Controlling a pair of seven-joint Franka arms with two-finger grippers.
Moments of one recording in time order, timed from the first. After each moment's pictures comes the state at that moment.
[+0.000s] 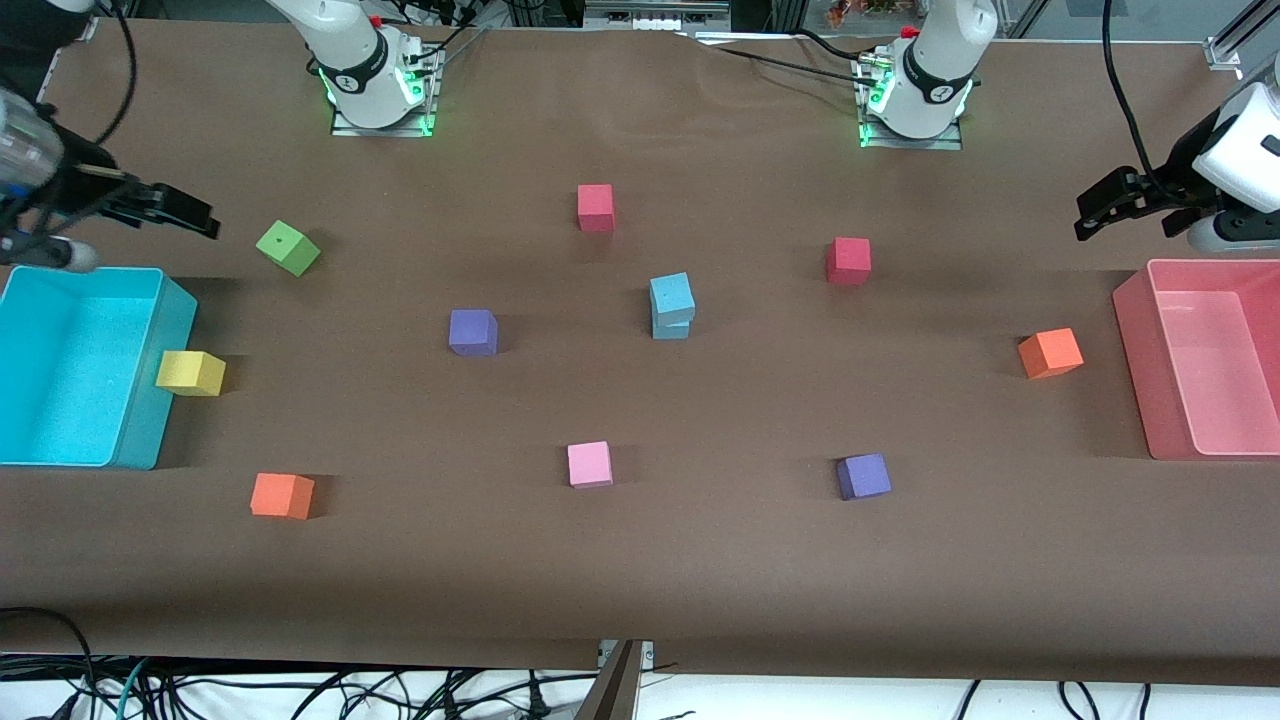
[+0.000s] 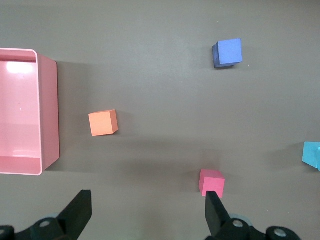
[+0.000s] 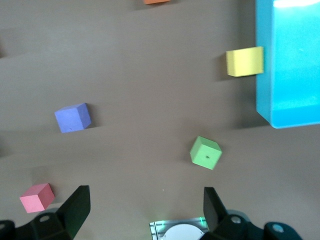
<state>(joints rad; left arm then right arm) -0.14 -0.08 0.12 -1.71 0.02 1.58 -0.09 -0.03 -0.03 -0.02 -1.69 0.04 1.50 0.13</state>
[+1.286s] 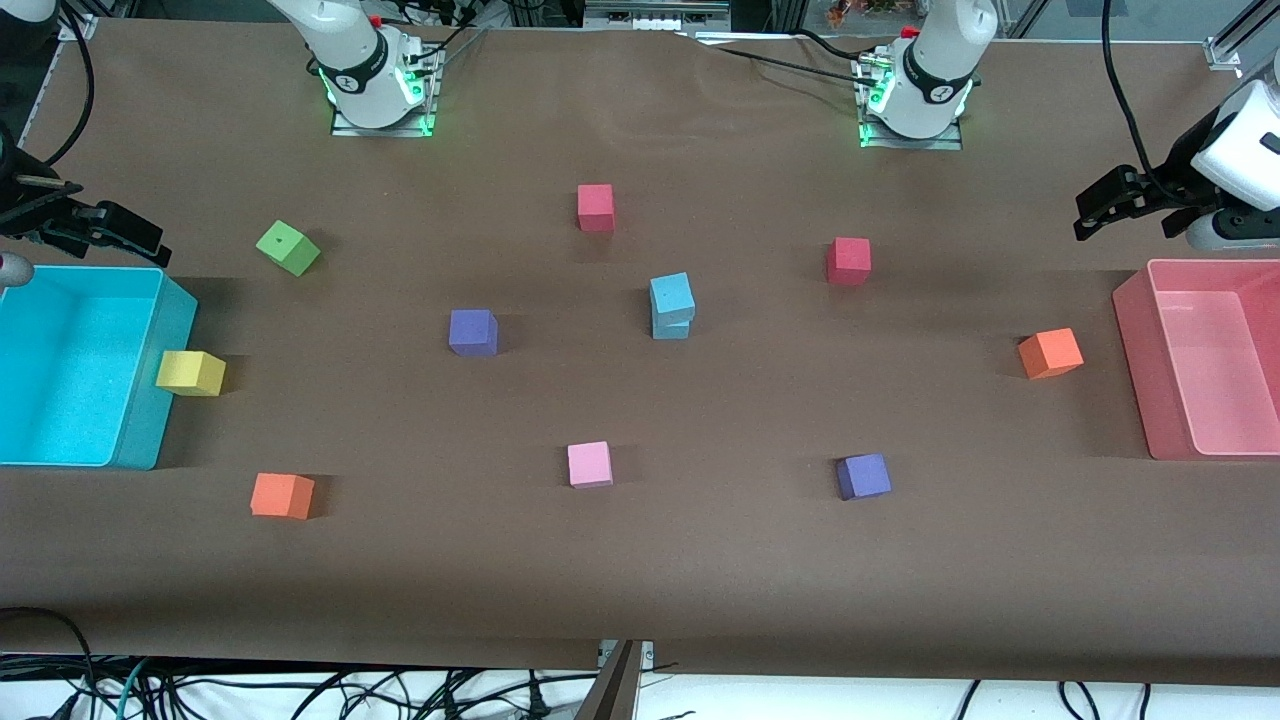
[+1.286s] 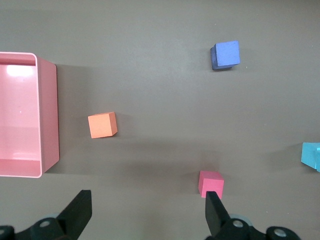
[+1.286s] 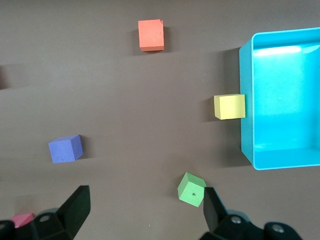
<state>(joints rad) -0.14 -0.08 0.11 -1.70 0.02 1.58 -0.09 -0.05 0.00 0.00 -1.66 0.00 1.64 0.05</state>
